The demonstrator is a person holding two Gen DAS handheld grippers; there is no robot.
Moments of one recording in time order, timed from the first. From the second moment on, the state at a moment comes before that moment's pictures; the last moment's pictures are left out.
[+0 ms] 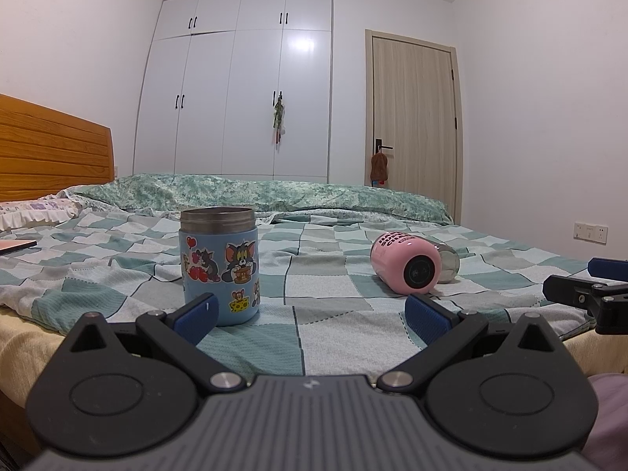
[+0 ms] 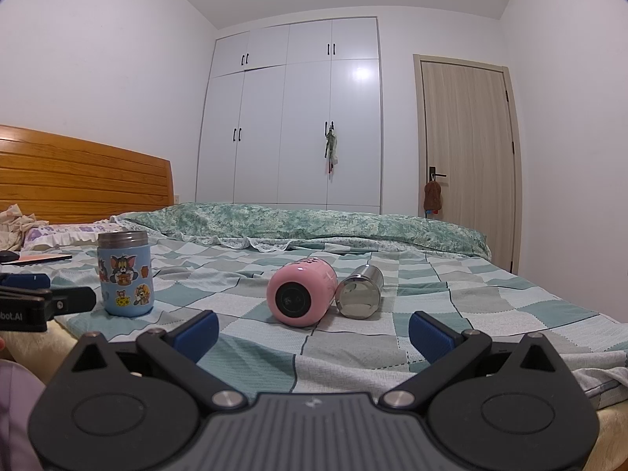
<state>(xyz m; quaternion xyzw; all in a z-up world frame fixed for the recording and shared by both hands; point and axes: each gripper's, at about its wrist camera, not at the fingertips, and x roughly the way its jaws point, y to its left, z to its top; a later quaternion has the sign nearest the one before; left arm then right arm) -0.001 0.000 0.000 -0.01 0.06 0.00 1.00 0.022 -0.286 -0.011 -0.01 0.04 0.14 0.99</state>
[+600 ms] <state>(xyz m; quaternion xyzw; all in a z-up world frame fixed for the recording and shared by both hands) 0.001 0.001 0.000 -0.01 0.06 0.00 1.00 0.022 -0.287 -0.011 -0.01 0.04 0.14 0.99</state>
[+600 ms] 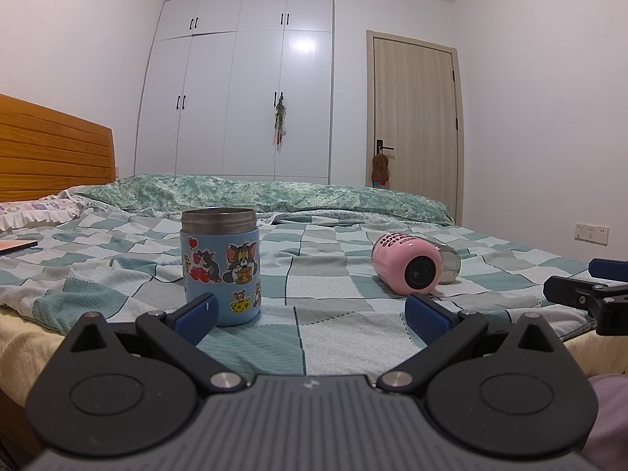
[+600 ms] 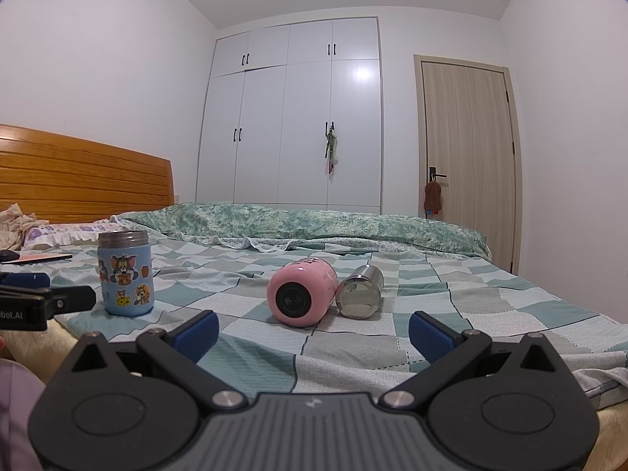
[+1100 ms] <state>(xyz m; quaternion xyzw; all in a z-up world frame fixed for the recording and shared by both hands) 0.010 -0.003 0.005 -0.01 0.07 0.01 1.00 0.024 -0.285 -0.012 -0.01 0.05 0.14 0.99</state>
